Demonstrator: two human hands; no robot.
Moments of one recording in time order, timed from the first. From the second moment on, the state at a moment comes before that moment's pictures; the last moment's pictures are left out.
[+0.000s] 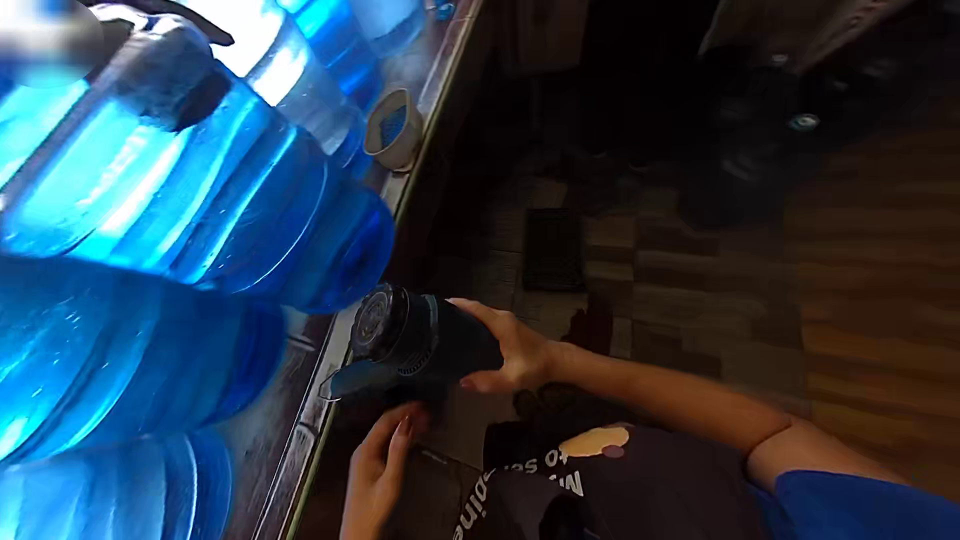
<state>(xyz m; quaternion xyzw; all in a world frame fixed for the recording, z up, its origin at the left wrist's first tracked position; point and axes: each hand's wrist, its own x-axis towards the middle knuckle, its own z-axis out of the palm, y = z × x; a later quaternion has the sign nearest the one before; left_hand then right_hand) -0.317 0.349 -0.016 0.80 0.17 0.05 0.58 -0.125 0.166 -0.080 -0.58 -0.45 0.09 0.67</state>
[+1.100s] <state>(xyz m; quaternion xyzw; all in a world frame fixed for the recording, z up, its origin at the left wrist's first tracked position) 0.063 0.261 0.045 0.53 -0.13 0.36 0.76 0.174 -0.188 -0.280 -0.88 -0.02 0.47 0.06</state>
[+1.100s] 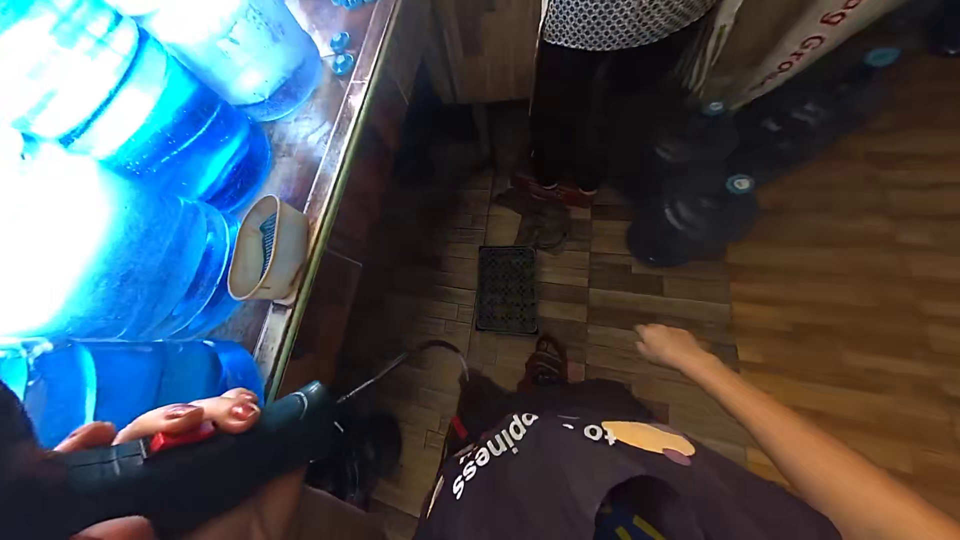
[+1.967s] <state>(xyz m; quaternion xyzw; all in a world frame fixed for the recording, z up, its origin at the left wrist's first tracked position) 0.205 0.177 0.055 0.59 -0.10 0.40 0.70 0.127 -0.303 -0.343 -0.85 0.12 0.40 0.32</state>
